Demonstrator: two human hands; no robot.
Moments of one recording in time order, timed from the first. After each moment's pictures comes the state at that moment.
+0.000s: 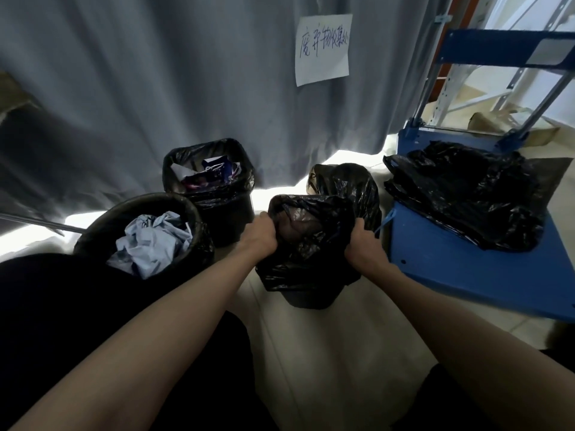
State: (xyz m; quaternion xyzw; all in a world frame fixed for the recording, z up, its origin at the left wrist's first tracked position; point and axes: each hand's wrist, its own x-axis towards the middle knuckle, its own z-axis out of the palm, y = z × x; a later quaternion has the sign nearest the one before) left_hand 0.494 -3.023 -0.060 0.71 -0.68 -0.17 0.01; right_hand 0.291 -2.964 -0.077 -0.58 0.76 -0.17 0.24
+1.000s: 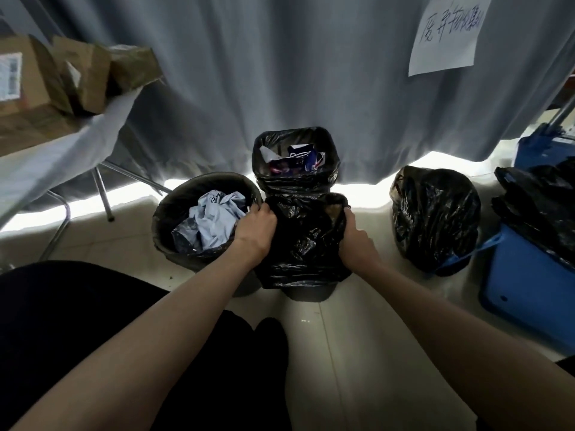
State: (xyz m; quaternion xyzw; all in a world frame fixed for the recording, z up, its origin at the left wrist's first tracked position) left_hand 0.643 -2.998 -0.047 0.70 -0.71 0.06 -0.09; right_hand 0.437 -3.004 -0.091 -0.69 0.64 -0.17 0.30
